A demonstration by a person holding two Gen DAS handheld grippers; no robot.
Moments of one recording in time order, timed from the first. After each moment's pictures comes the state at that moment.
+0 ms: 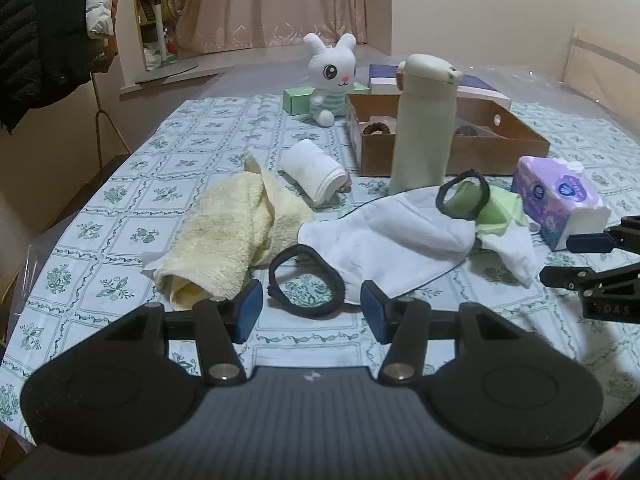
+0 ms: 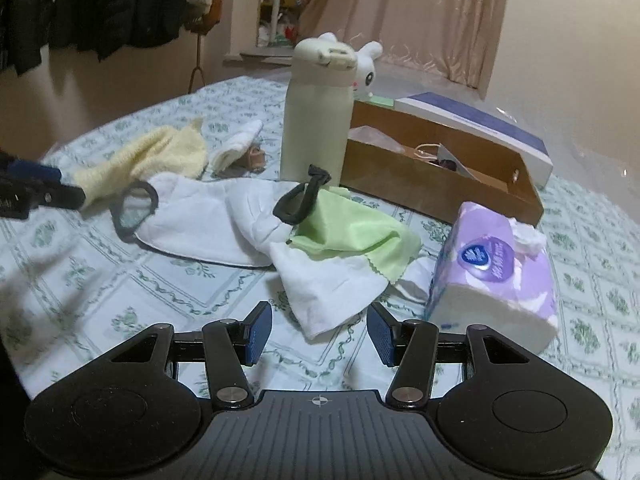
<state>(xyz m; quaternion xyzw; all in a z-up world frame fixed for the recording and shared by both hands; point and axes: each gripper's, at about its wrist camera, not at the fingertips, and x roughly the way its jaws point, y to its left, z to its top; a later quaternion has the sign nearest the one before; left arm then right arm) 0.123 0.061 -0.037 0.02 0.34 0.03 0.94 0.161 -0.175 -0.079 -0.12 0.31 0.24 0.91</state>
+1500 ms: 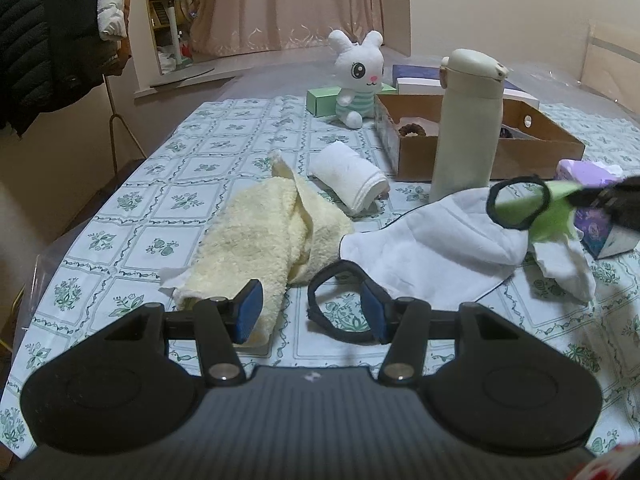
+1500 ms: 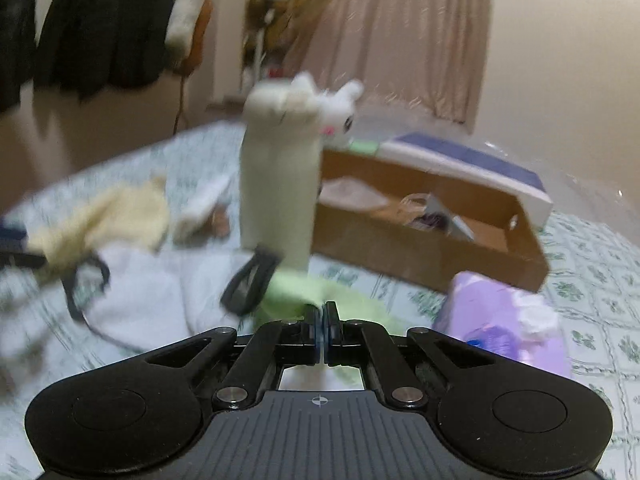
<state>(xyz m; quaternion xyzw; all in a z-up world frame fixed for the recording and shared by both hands) 0.147 0.086 -0.050 0.03 0.33 0.06 0.94 0.215 -0.183 -0.069 -0.06 0.25 0.24 0.94</state>
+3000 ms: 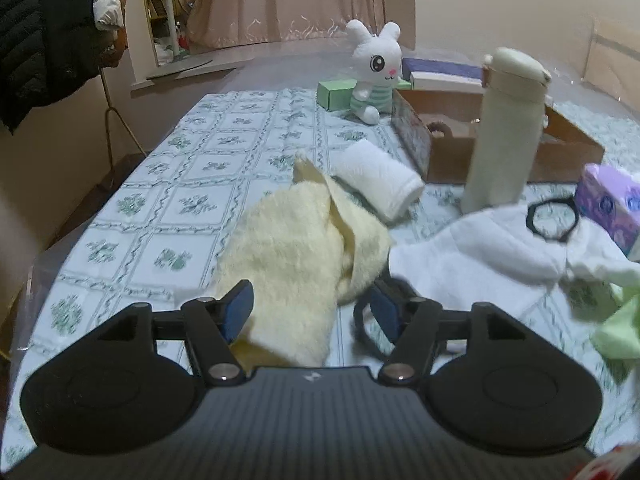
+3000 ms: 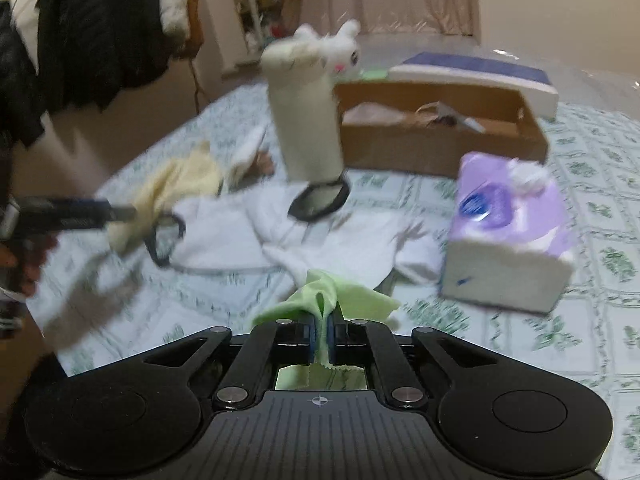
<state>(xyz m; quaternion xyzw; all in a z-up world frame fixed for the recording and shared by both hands) 0.185 0.126 -0.055 0.02 0.34 0.04 0.94 0.162 -0.222 -0.059 0.03 0.37 0.27 0.89</state>
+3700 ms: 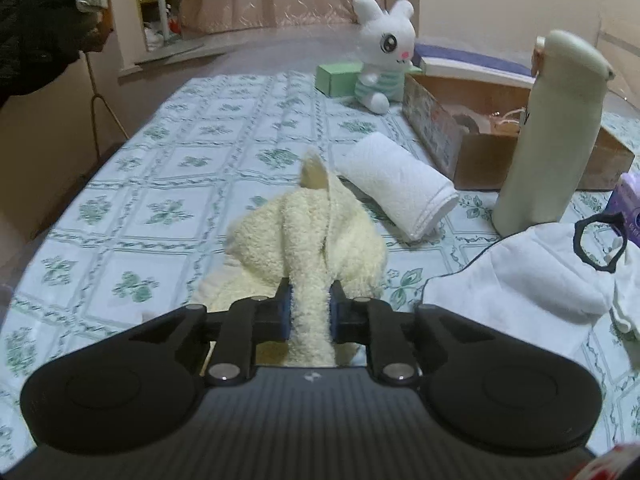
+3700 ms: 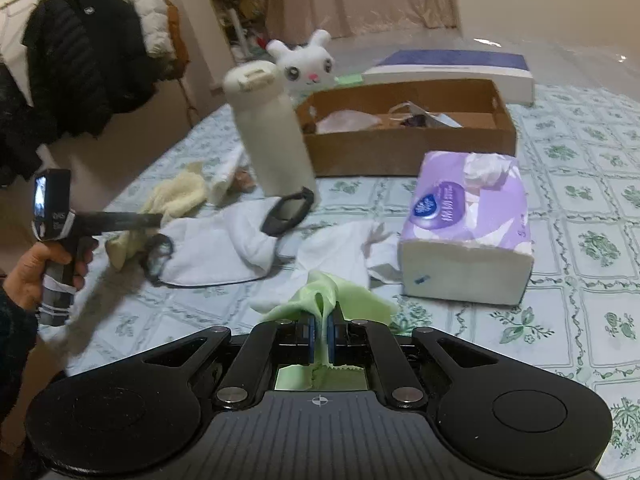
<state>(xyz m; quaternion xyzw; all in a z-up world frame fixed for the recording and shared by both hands) 0.240 0.140 -0.084 0.02 0.36 0.04 0.93 0.166 -0.257 -0.056 0.07 0.37 0.28 0.88</state>
